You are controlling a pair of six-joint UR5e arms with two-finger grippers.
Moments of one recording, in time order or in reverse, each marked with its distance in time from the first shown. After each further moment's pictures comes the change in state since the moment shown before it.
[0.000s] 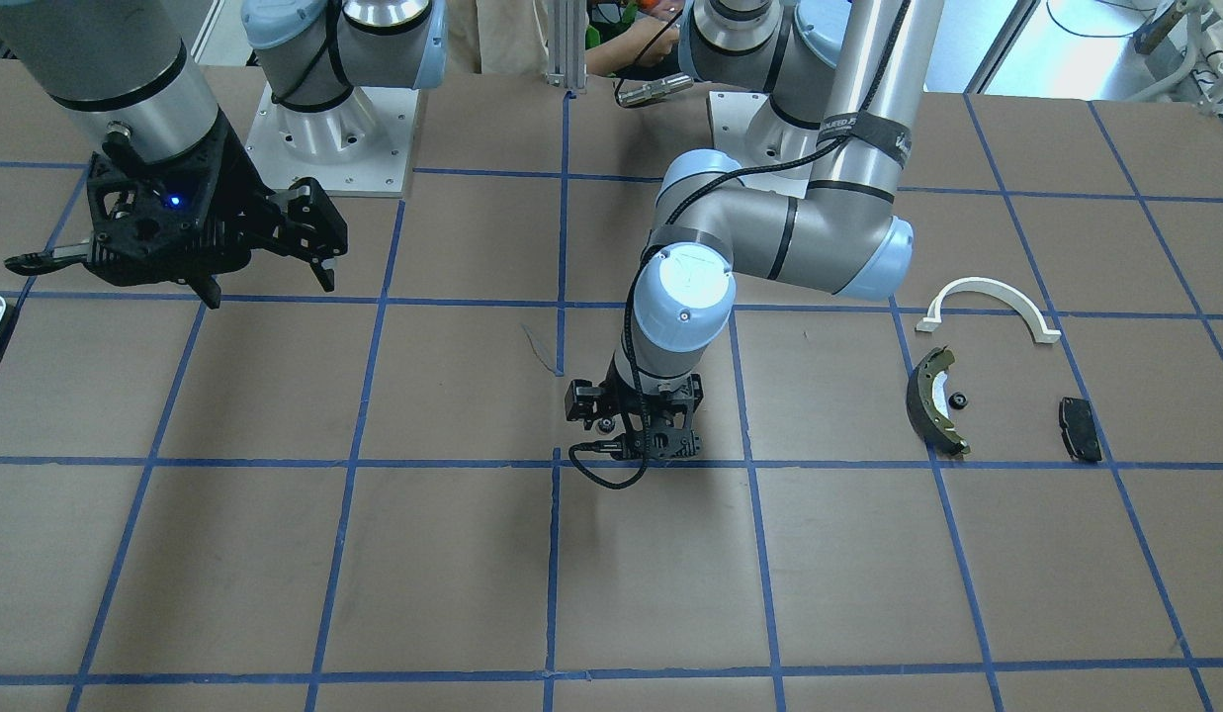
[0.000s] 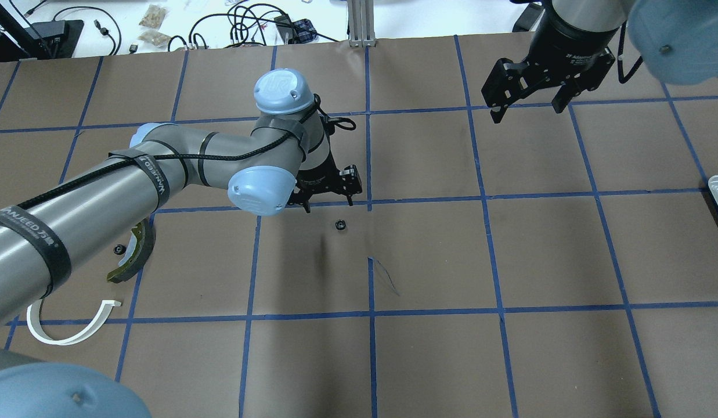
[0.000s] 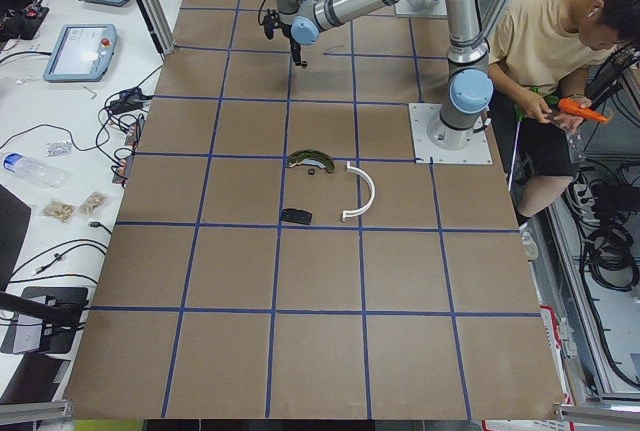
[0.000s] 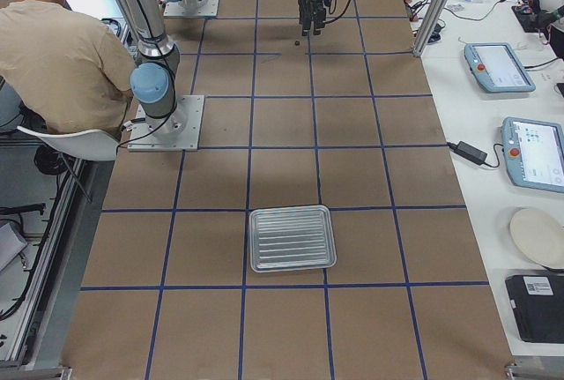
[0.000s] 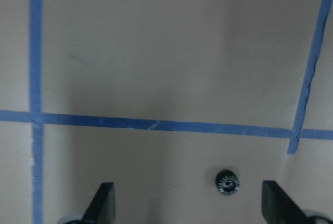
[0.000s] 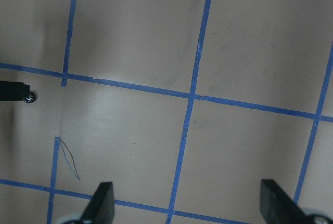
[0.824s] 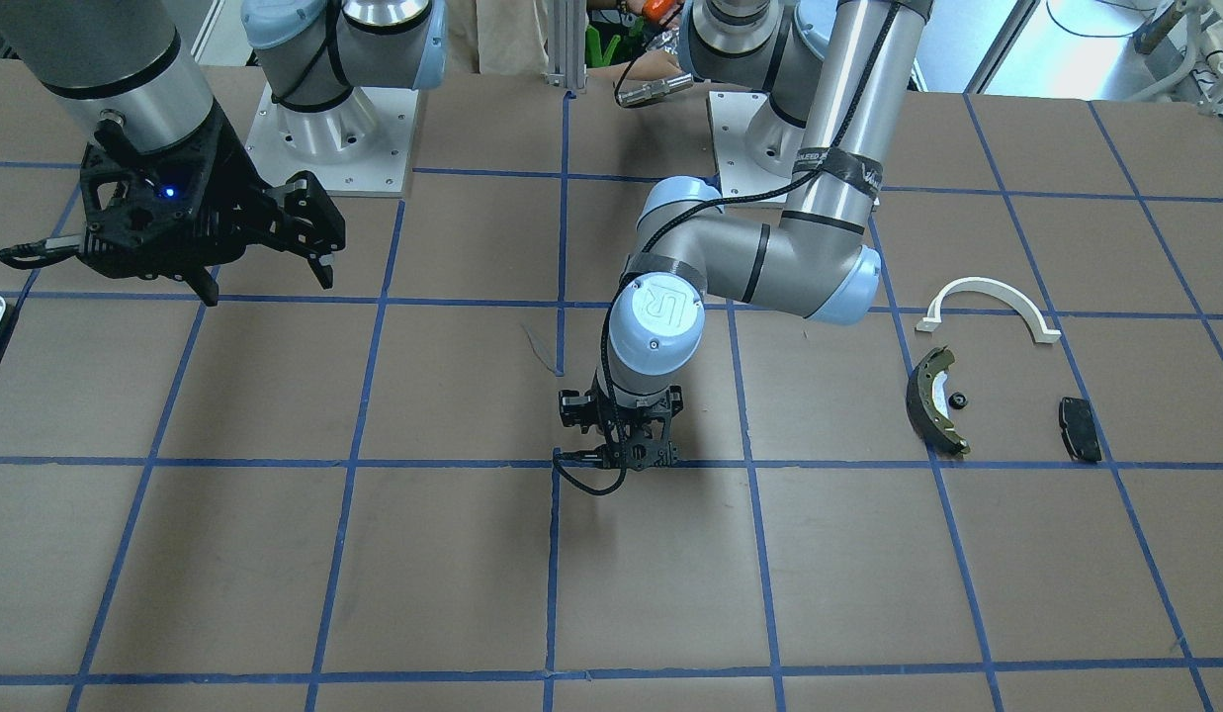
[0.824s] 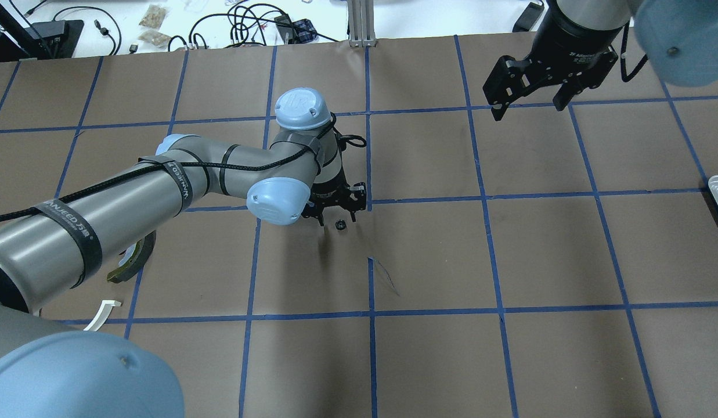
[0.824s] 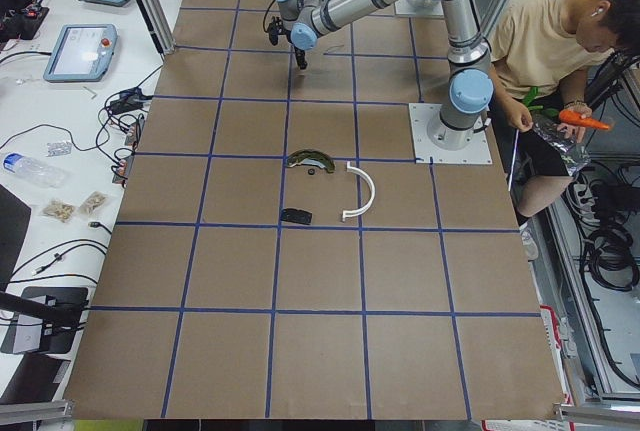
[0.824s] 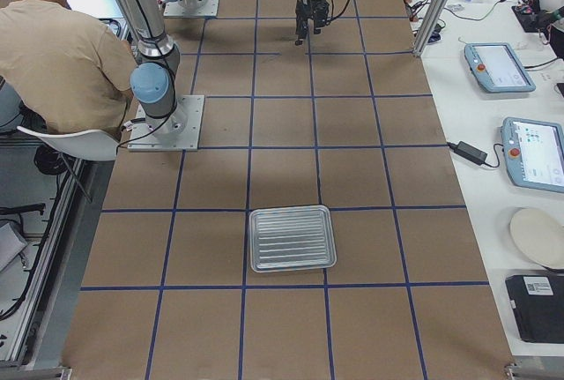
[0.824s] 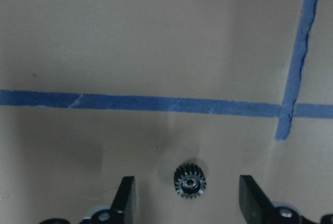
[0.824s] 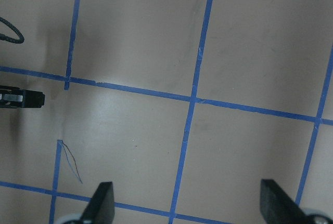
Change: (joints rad) left arm -0.017 -0.058 -0.003 0.022 0.003 -0.001; right arm -0.002 -0.006 0.003 -0.012 0.012 -0.002
